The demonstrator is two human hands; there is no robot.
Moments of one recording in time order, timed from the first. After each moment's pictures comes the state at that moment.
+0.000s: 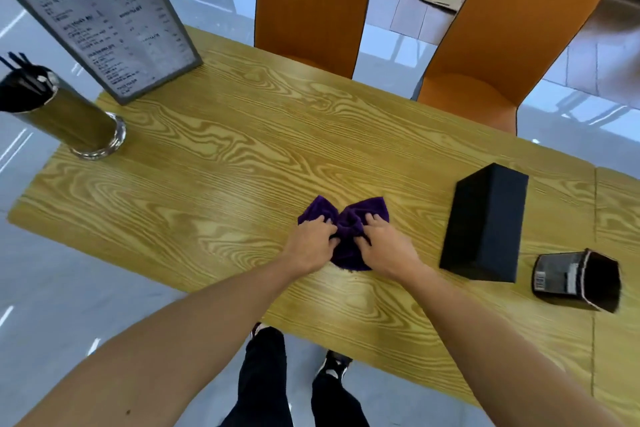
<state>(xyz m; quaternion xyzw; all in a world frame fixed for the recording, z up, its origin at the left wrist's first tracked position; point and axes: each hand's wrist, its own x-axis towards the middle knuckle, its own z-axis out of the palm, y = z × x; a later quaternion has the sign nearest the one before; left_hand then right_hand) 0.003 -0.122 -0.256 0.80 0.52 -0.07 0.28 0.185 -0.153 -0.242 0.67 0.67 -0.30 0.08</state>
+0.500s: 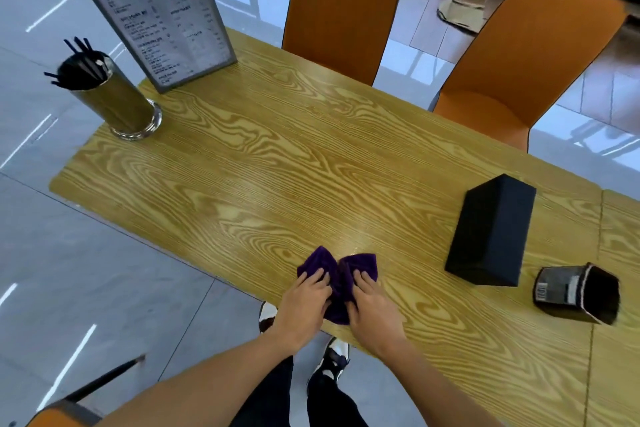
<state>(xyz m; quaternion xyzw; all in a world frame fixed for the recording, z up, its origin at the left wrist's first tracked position) -0.043 -0.264 -0.287 0.82 0.50 0.02 0.27 0.137 -0.286 -0.265 0.65 0.70 -0.29 0.02</state>
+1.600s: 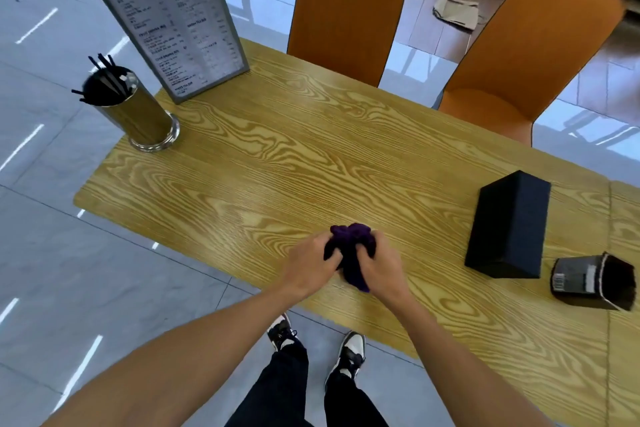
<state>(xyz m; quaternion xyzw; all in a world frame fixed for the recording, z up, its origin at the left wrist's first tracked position) -0.084 -0.180 -0.229 0.69 0.58 0.14 0.41 0.082 -0.206 -0.215 0.74 0.50 -0.40 -0.21</state>
